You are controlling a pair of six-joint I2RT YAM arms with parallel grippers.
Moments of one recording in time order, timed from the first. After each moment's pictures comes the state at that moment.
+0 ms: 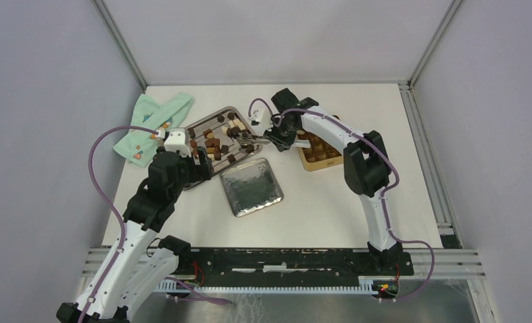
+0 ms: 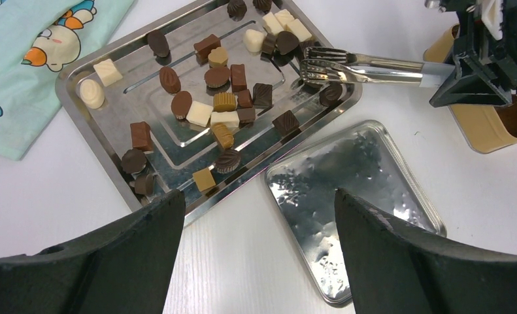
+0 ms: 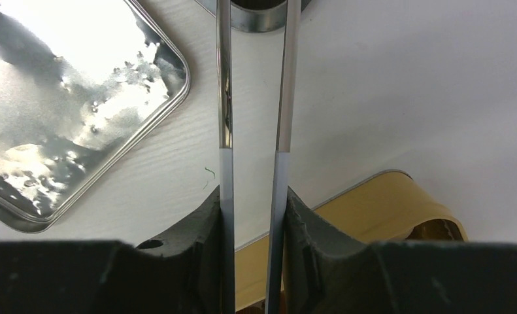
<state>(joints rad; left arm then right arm) -0.36 0.66 0.74 -0.50 -0.23 -0.21 0.59 2.20 1.90 -0.85 -0.24 -0.61</state>
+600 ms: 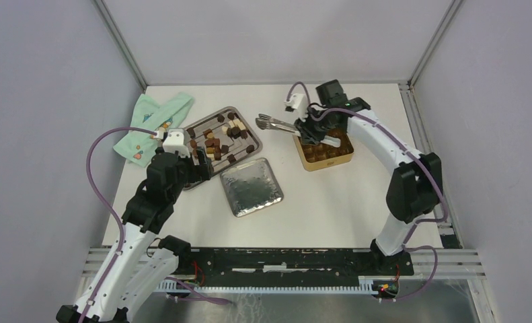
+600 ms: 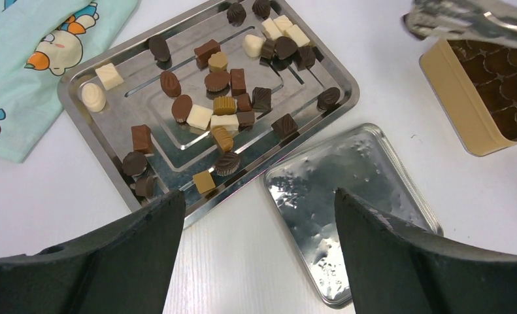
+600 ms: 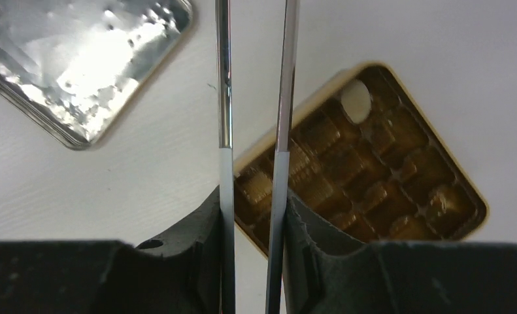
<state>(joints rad) -0.36 0.64 0.74 -0.50 -0.23 -0.21 0.46 1.78 1.58 -0.78 -0.39 -0.60</state>
